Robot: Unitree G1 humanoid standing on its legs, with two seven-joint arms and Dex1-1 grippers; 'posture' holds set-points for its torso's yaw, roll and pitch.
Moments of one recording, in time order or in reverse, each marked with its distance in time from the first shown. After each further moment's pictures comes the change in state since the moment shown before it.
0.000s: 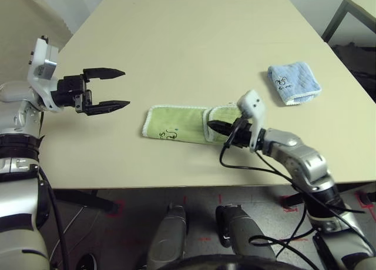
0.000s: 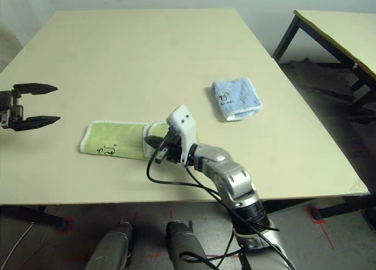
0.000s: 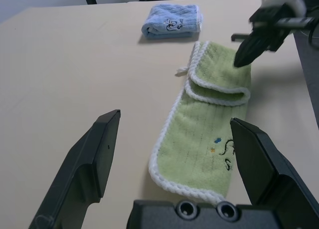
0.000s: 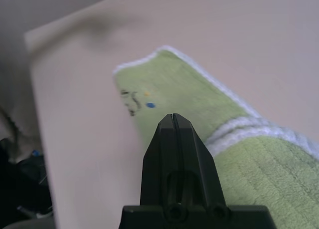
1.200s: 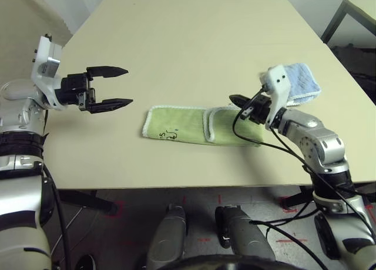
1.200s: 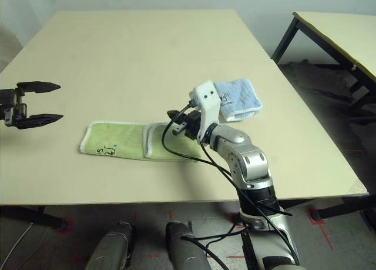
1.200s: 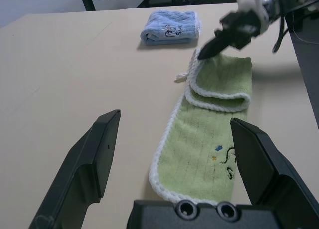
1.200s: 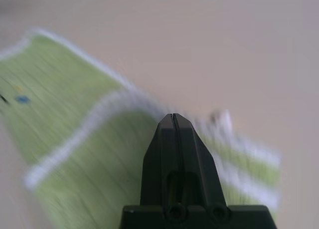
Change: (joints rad) left arm -0.011 -0.026 0.003 0.003 0.003 0.000 0.000; right arm -0.076 0.039 -0.066 0.305 -0.200 -0.049 -0.145
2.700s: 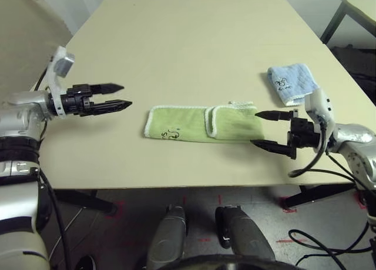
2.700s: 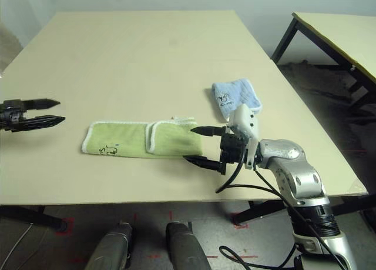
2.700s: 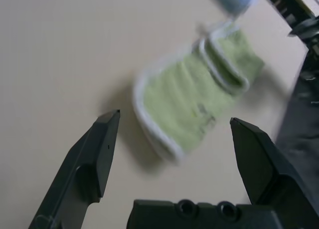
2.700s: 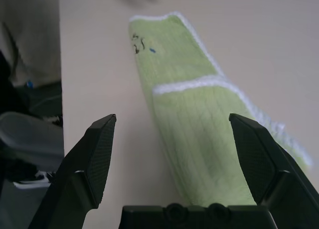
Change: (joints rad) left arm 0.033 0.085 -0.103 -0.175 0.080 1.084 0.185; right arm 0.119 -0.390 -0.099 -0.051 0.153 -0.395 0.691
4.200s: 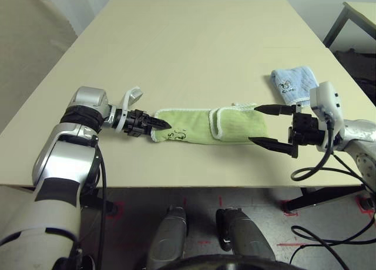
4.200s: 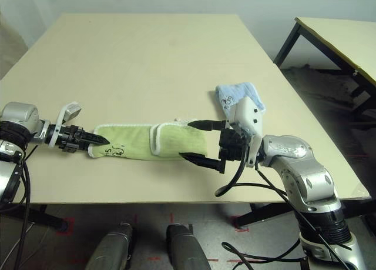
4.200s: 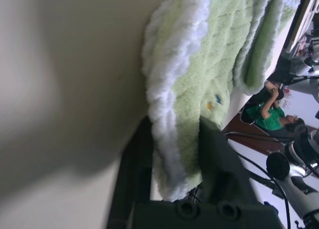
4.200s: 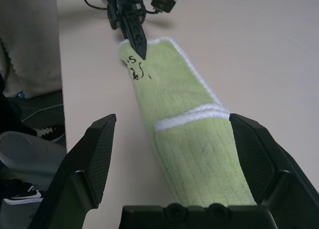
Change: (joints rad) left arm -0.321 -0.311 -0.303 0.451 0.109 0.472 0.070; right arm 0.053 0.001 -0.034 -0.184 0.066 0.138 -0.138
